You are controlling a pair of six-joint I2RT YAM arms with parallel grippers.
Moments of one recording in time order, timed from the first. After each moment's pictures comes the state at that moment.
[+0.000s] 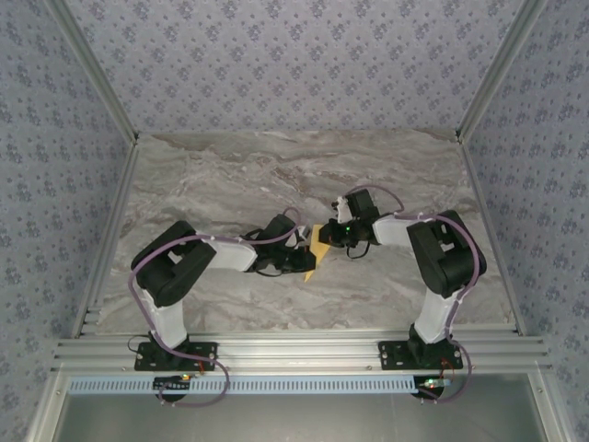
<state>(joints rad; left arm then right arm) -0.82 1.84 0.84 0.15 0.46 -0.80 0.40 1.83 0.86 -0.02 -0.57 0.54</state>
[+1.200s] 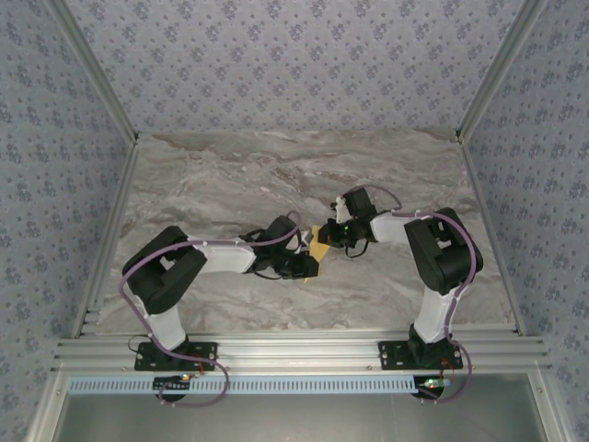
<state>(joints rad) -0.85 1.79 0.86 0.02 0.51 -0.81 0.41 1.84 0.90 -0.08 -0.54 0.53</state>
